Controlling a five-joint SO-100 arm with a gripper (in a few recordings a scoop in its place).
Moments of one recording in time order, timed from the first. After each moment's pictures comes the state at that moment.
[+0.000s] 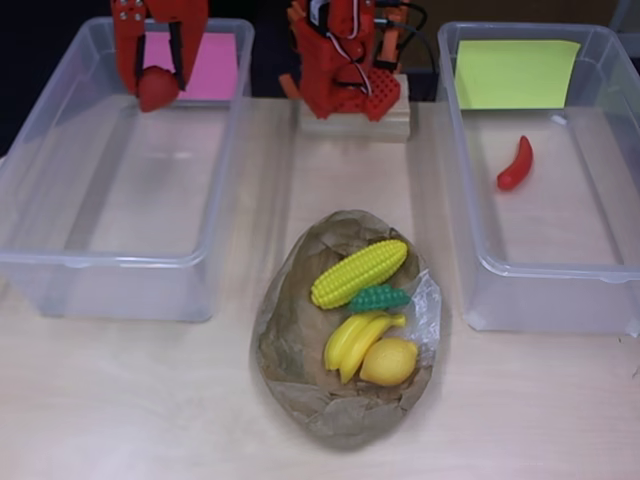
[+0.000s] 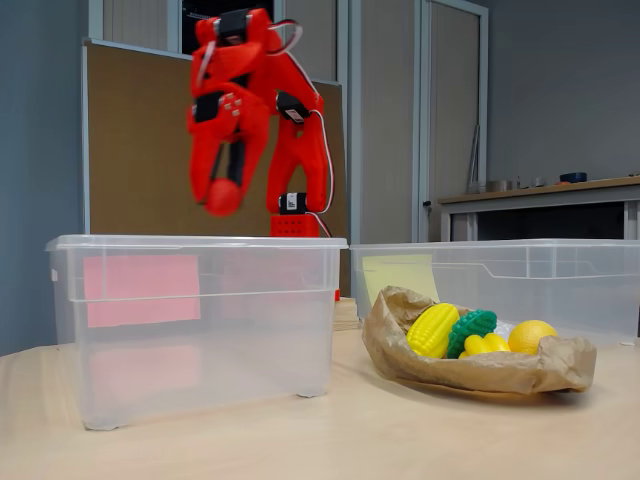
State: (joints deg) arm 52.6 98.3 87.5 97.3 7.6
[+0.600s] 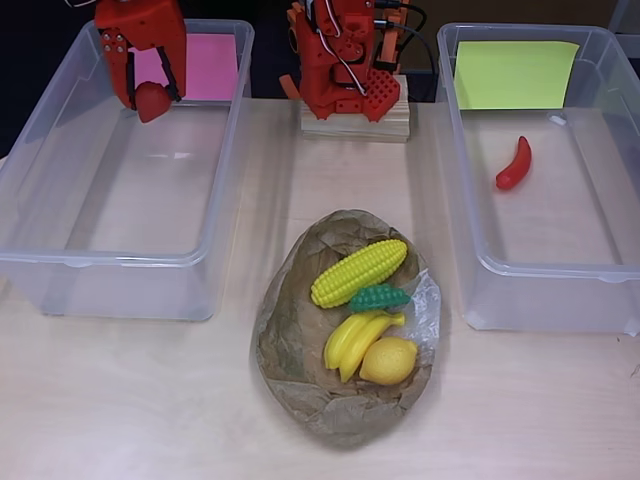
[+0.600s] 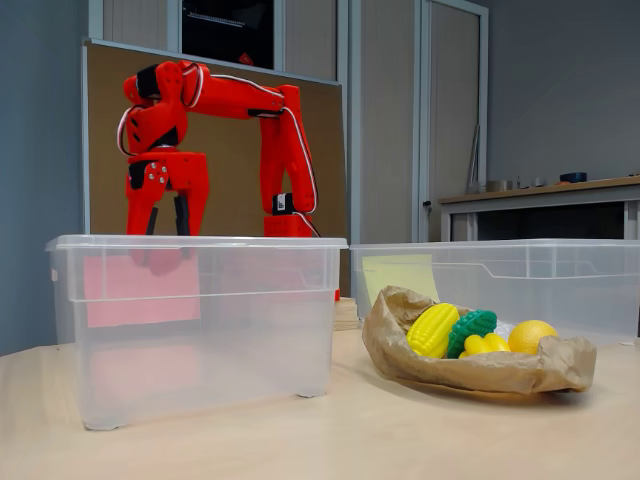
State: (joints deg) arm 65.0 85.7 91.7 92.4 3.5
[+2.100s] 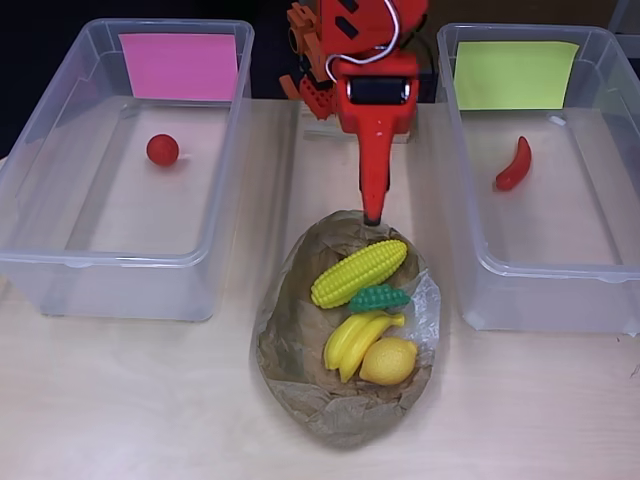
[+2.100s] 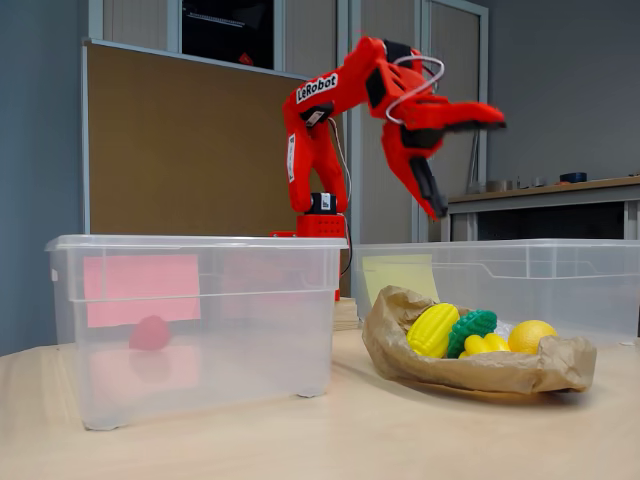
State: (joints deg) arm -8.9 105.6 103.7 68.8 4.2
